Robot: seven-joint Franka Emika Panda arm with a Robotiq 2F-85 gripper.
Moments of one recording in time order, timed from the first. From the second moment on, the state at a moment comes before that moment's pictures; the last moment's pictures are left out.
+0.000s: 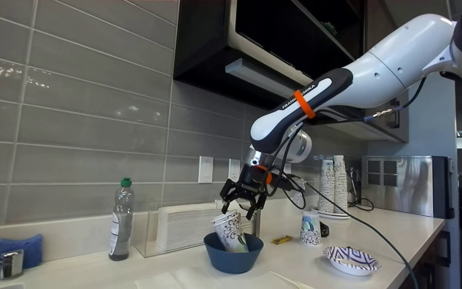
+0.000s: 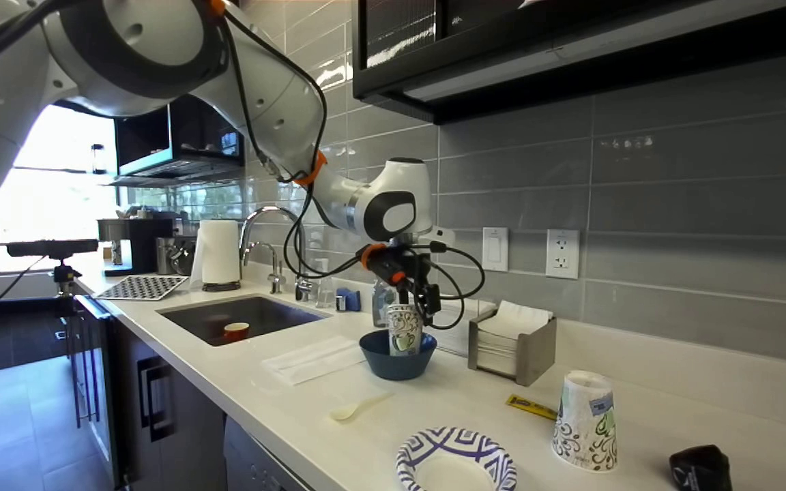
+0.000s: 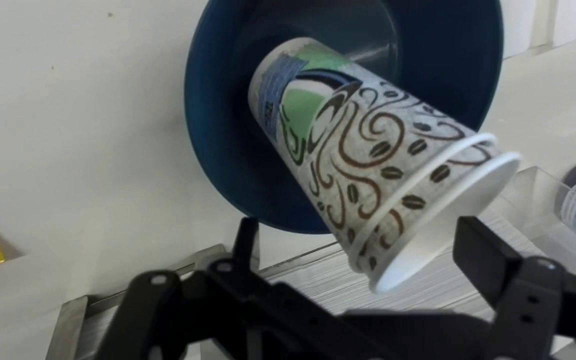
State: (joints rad) arm -0.01 0.38 0.05 -1.78 0.19 2.49 0.21
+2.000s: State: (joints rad) arm -0.05 0.19 -0.06 -2.06 0.37 2.39 0.18
